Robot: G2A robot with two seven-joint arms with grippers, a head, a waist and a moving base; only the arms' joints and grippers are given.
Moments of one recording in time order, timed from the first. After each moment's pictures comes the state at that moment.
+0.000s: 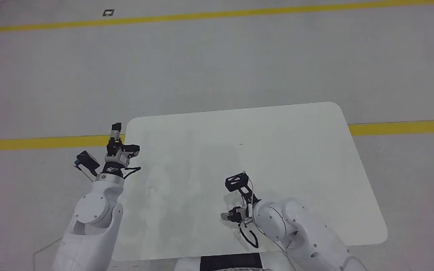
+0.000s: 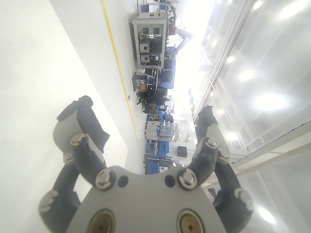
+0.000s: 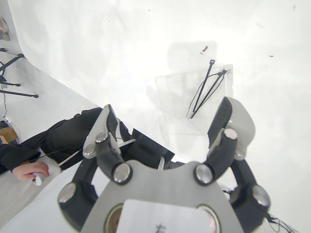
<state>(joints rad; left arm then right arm) 1.73 -1.15 -1.60 -1.80 -0.42 0.00 0.00 -1.54 -1.20 0.89 -1.95 -1.05 0.33 1.14</state>
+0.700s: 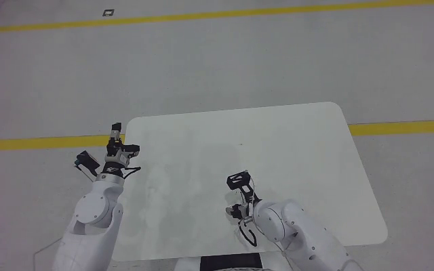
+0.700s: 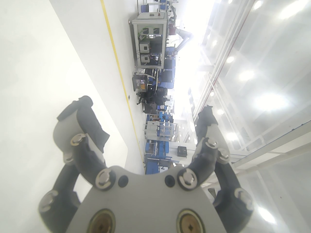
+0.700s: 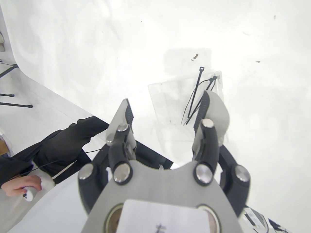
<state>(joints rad) 1.73 -1.15 -1.60 -1.80 -0.42 0.00 0.00 -1.57 -1.23 0.92 -1.96 -1.11 0.34 1.13</state>
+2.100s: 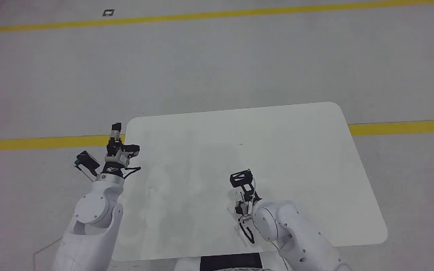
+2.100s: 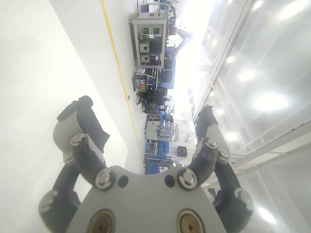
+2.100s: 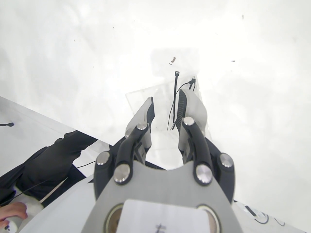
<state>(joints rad) 1.73 -1.15 -1.60 -1.80 -0.42 0.00 0.00 -1.62 -1.32 0.96 -1.91 -1.28 0.34 1.14</state>
